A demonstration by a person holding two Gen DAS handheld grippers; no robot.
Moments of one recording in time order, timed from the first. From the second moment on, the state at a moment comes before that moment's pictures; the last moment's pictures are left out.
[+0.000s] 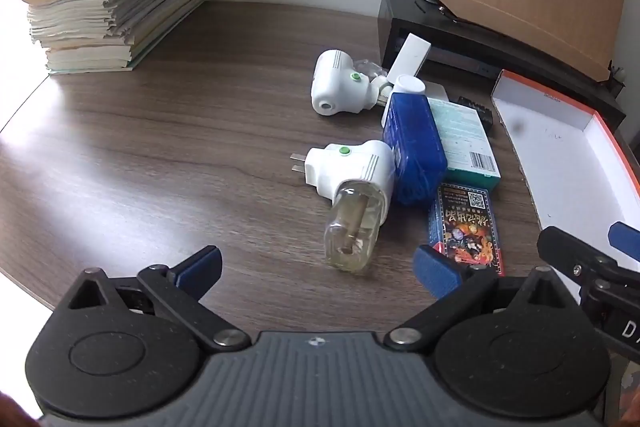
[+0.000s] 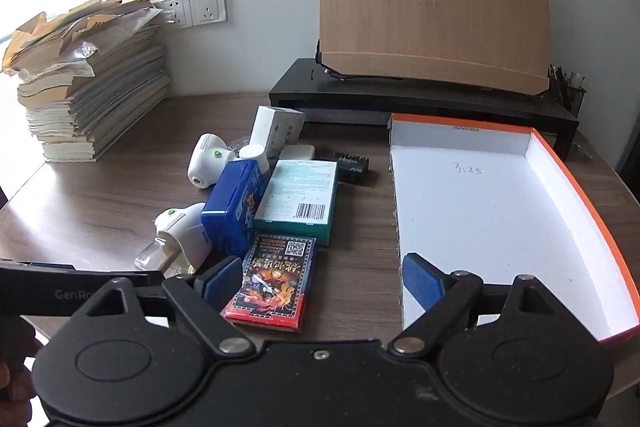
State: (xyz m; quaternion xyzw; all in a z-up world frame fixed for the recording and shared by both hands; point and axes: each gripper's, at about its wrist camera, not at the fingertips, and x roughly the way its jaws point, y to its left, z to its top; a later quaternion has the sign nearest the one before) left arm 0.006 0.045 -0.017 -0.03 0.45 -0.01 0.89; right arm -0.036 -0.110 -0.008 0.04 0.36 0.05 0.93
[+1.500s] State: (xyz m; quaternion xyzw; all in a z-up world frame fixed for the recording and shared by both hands) left arm 0.031 0.054 -0.027 0.02 0.45 -0.07 0.89; right arm -0.032 -0.074 -0.018 0.07 0.38 0.00 0.92
